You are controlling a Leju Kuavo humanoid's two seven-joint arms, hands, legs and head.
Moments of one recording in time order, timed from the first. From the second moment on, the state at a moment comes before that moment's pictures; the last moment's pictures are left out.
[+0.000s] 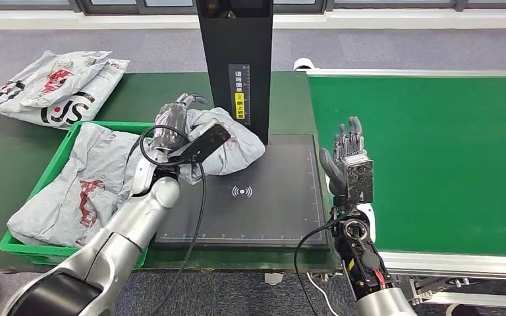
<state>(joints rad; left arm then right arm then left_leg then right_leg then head) -0.76 -0.11 -0.32 -0.73 -0.87 0.51 -0.19 -0.40 0.15 0.17 -0.99 0.08 -0.31 -0.51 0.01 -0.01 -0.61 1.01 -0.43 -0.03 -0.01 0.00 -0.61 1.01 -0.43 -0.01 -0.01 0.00</state>
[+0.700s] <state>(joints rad) -0.59 0.07 0.15 -0.95 -1.40 0.69 0.09 -0.35 0.15 0.18 -1.01 0.07 -0.36 -0.50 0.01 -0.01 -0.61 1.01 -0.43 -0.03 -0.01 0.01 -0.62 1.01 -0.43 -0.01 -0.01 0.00</state>
